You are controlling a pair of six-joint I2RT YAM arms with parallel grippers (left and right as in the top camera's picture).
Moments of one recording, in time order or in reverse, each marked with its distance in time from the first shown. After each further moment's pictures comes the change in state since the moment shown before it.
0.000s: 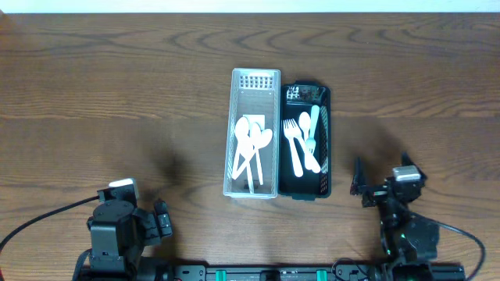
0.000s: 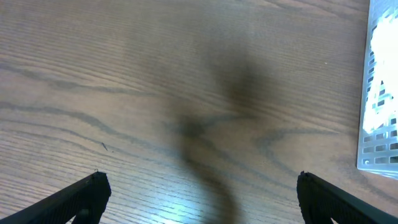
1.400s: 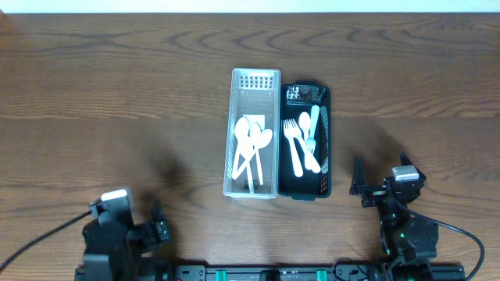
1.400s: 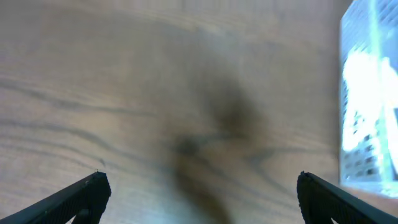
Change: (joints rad) left arm 0.000 -0.180 -0.013 0.019 0.005 0.000; right arm 0.000 0.004 -0.003 0.003 0.002 0.000
